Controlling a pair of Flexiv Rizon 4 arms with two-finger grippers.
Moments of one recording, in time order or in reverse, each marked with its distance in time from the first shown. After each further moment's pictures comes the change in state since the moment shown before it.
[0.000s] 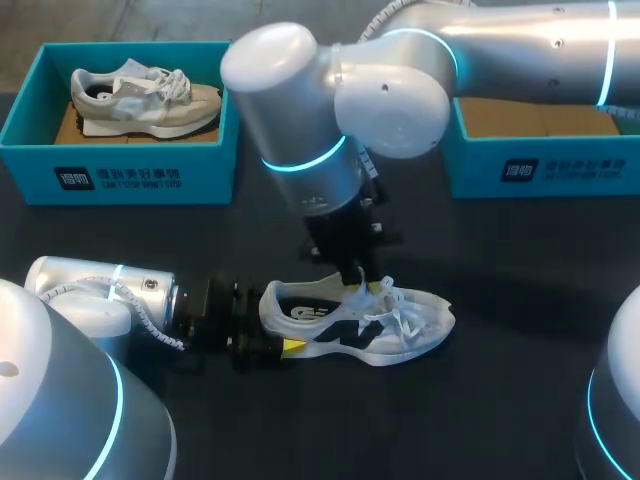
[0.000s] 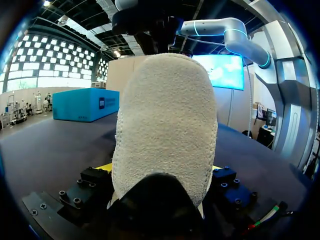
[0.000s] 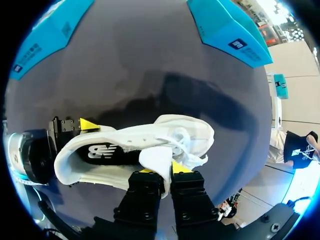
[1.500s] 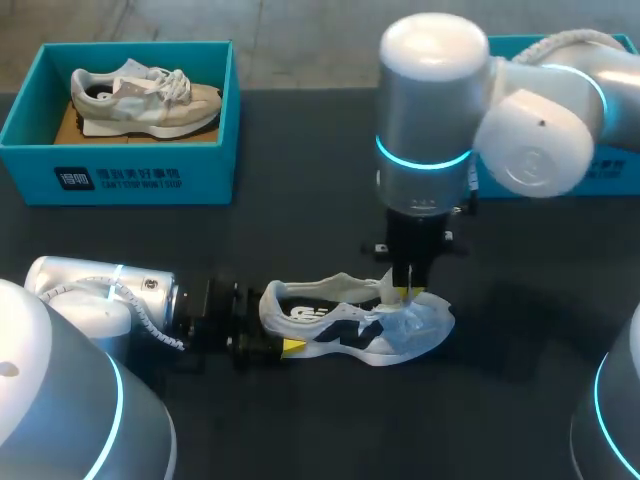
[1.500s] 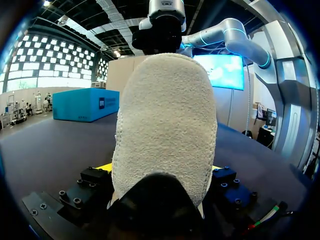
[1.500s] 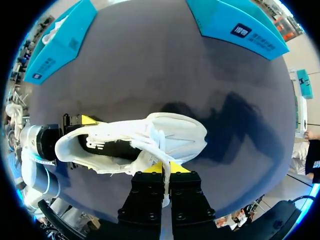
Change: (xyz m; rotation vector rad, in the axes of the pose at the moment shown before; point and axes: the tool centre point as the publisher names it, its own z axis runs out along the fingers) left arm 0.000 0.000 0.000 0.000 0.000 0.000; right arm -0.055 -0.003 0.017 -0.021 0.294 -0.029
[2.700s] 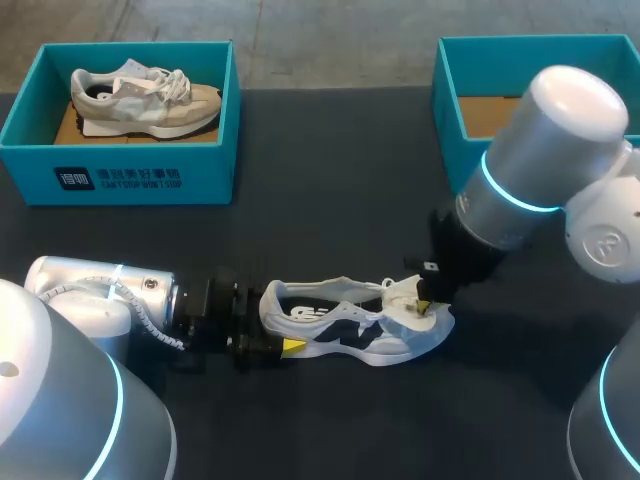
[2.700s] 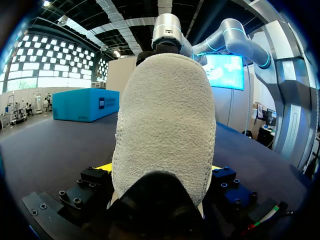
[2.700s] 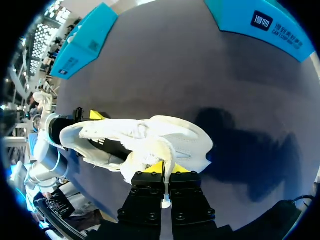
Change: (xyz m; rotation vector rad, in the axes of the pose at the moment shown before) left arm 0.000 0.000 0.000 0.000 0.000 0.000; right arm -0.024 0.007 0.040 -0.054 0.327 -0.118
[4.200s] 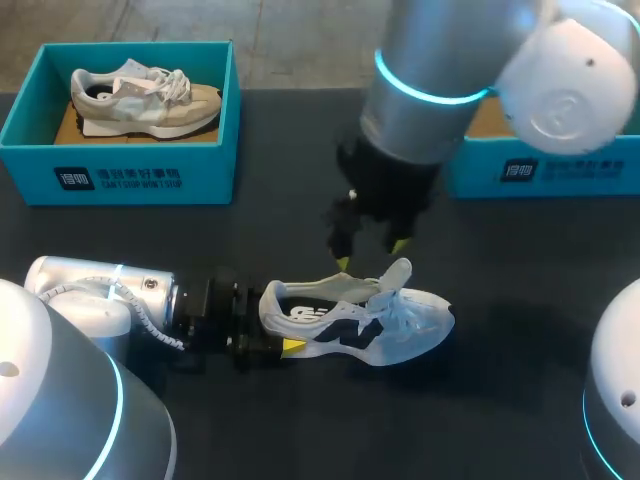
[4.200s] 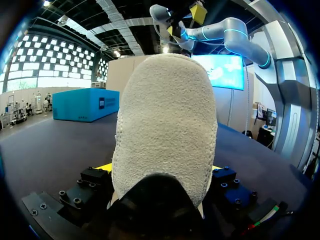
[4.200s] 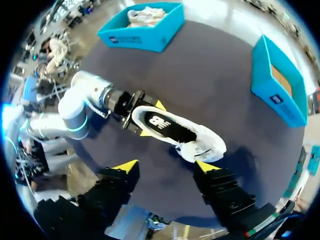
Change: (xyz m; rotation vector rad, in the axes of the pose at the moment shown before) left arm 0.000 0.000 0.000 0.000 0.000 0.000; right arm 0.138 -0.019 -0.123 0.038 -0.161 -0.447
